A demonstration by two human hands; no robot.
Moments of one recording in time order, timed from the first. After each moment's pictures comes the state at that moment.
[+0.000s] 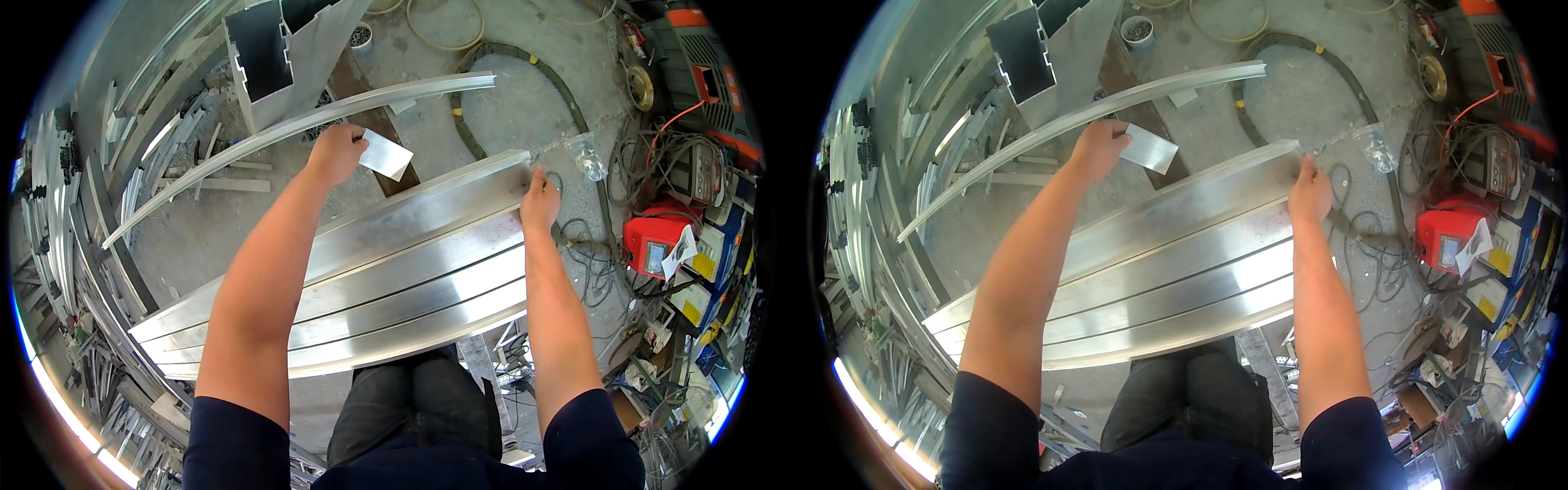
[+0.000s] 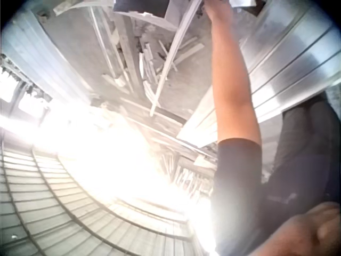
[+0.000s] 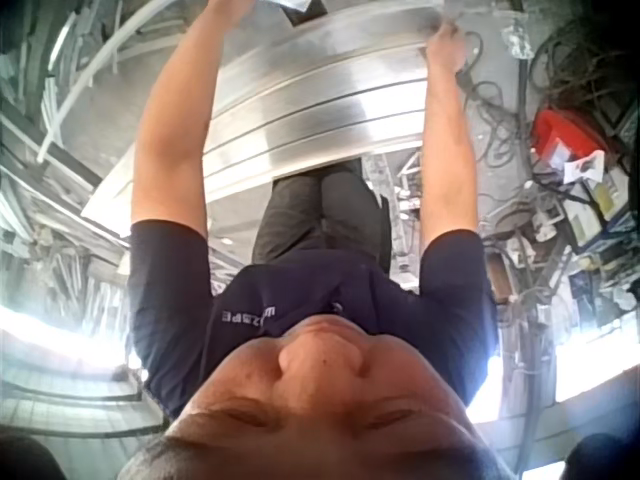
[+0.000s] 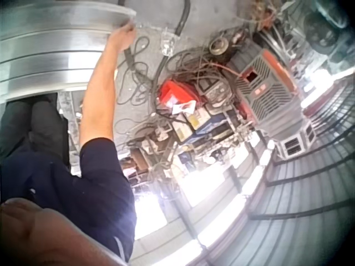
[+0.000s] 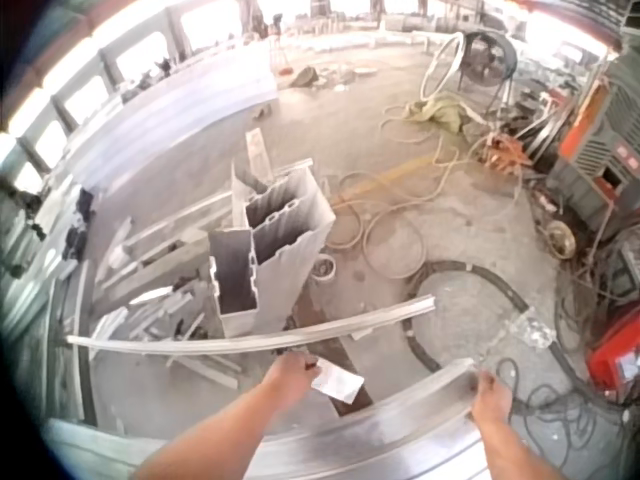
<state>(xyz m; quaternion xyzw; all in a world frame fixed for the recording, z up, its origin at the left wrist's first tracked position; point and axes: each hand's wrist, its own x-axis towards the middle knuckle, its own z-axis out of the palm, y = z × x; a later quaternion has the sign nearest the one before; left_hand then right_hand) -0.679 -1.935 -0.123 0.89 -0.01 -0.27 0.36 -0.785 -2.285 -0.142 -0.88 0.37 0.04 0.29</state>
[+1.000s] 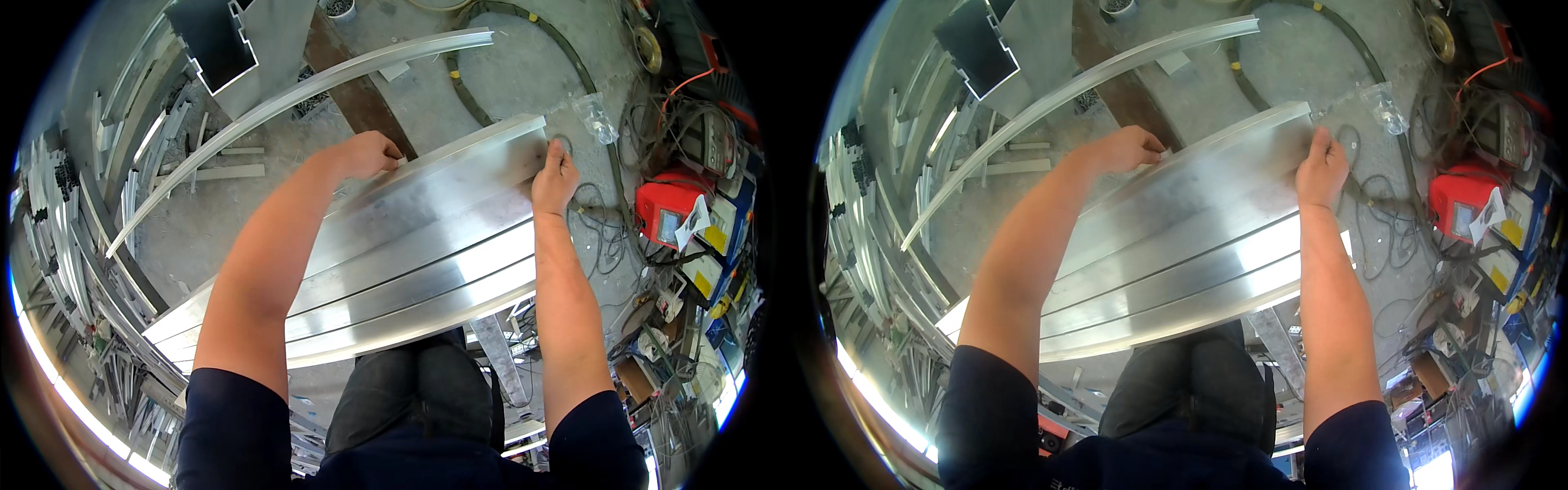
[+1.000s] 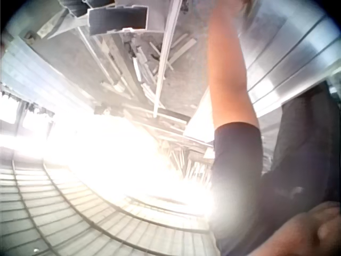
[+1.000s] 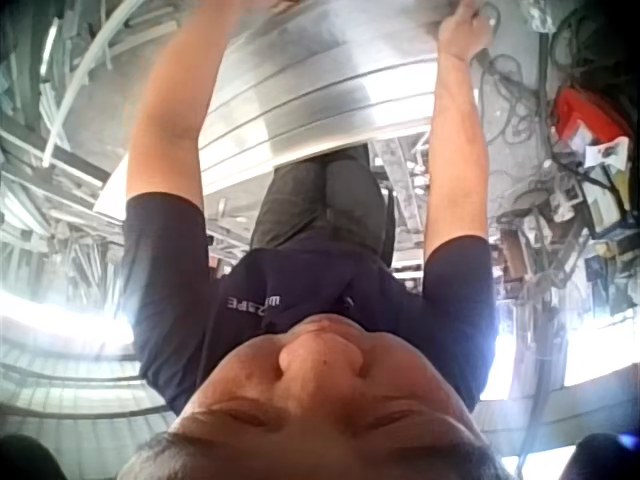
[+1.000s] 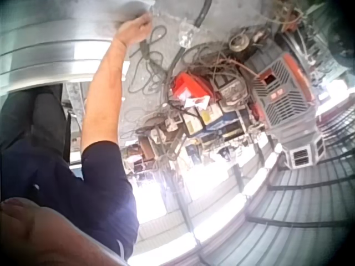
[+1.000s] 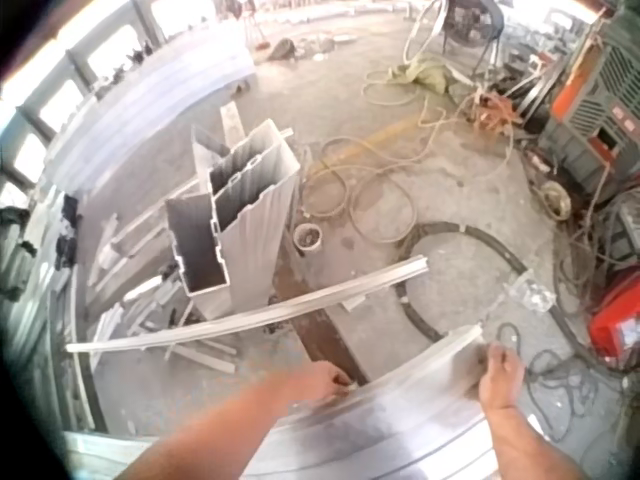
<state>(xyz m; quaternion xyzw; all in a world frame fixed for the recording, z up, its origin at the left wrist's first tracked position) -0.695 -1.979 -0.160 0.76 -0.12 -0.57 0.29 -0.801 -2.283 -0.148 -0.84 0.35 -0.10 0.40</state>
